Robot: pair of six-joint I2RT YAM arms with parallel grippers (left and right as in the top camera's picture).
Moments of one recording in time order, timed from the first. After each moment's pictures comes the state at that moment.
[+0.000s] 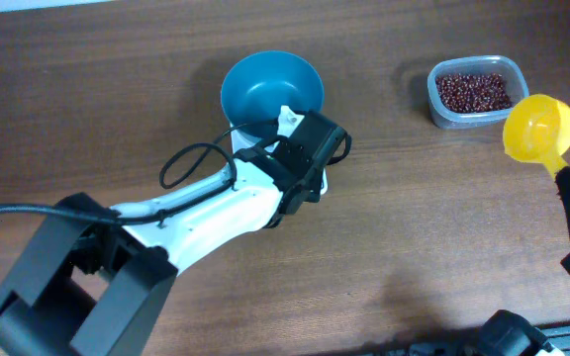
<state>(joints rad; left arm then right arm) -0.81 1.85 1.10 -0.35 -0.30 -0.46 0.57 0.45 1.21 -1.18 0.40 0.60</state>
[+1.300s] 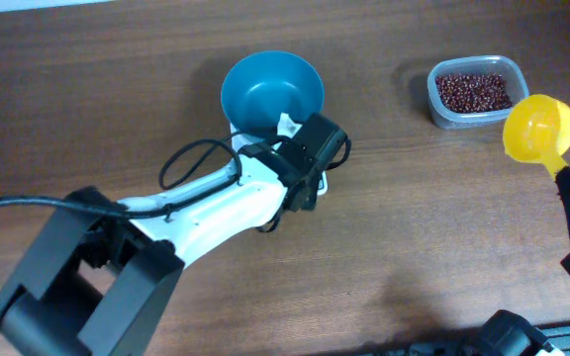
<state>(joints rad) -0.81 1.87 1.13 -0.52 -0.29 -0.46 0.57 0.45 1.21 -1.18 0.40 0.60</state>
